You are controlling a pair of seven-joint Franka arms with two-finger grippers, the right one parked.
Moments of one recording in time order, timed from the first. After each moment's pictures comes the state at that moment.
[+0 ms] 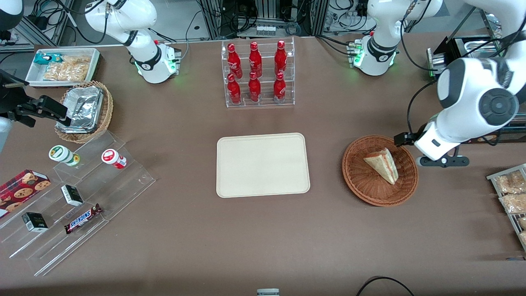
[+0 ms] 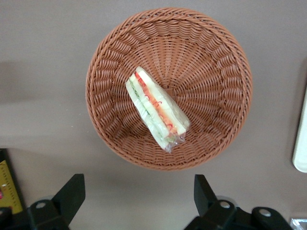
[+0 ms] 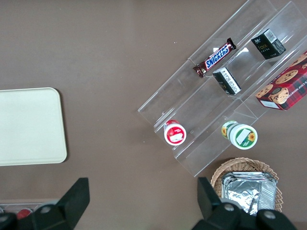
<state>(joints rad) -0.03 0.09 -0.08 -1.98 0.03 1.91 -0.10</state>
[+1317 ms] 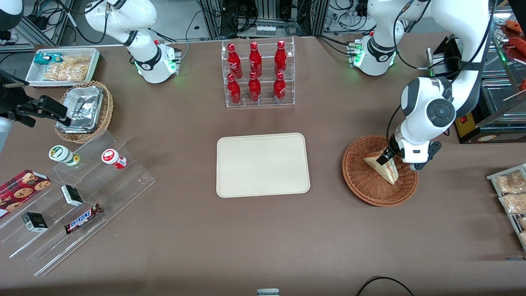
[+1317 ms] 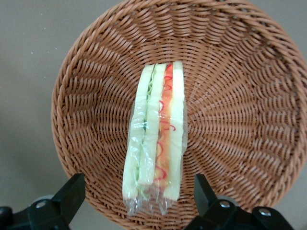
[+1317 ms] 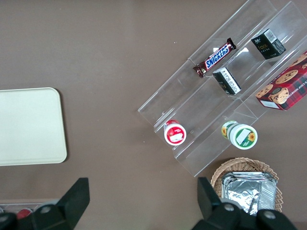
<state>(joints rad) -0.06 0.16 -0.08 -2.28 0.02 2.36 -0.93</state>
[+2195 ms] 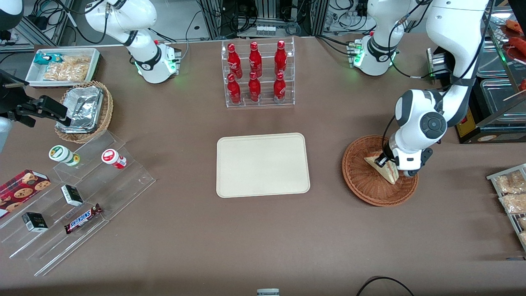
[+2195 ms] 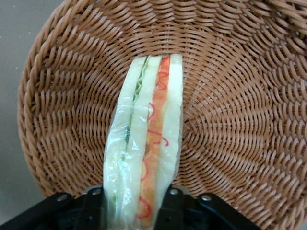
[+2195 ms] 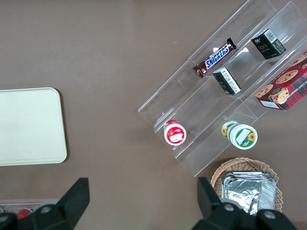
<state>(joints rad) -0.06 0.25 -0.08 -2.23 0.00 2.37 -0.92</state>
